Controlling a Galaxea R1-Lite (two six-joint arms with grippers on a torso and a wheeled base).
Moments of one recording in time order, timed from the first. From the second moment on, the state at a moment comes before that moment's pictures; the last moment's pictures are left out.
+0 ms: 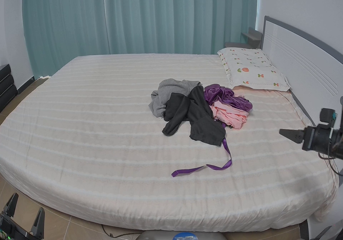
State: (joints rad) left arm 0.00 0.02 -0.02 0.00 -0.02 0.00; right arm 0.13 1.30 -0.53 -0.35 0.19 0.23
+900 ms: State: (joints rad) left arm 0.00 0.02 -0.02 0.00 -0.02 0.00; right arm 0.34 2.52 -1.43 -0.56 -0.03 0.59
